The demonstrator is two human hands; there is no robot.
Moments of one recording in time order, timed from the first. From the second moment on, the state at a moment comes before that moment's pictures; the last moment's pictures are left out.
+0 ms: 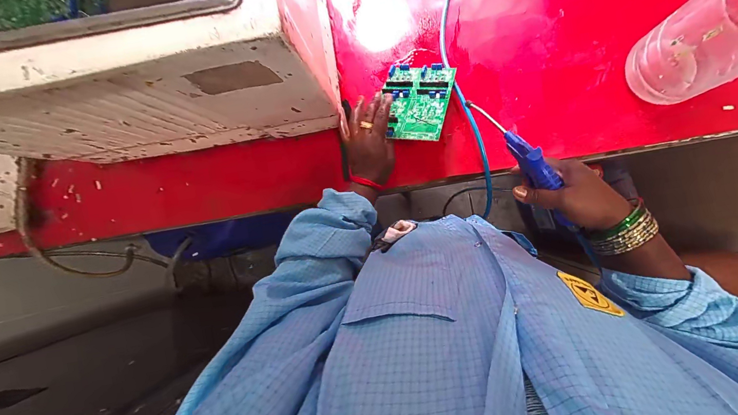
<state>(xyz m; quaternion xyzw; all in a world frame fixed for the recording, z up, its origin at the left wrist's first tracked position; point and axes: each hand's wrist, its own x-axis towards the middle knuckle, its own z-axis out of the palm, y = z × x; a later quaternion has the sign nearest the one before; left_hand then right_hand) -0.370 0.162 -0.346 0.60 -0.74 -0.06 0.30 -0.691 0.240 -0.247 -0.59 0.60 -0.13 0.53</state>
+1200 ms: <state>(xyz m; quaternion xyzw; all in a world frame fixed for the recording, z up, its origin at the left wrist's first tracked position) -0.423 0.172 -0.328 0.52 -0.06 -0.59 0.61 -0.660 0.227 -0.256 -0.58 0.61 -0.10 0.53</state>
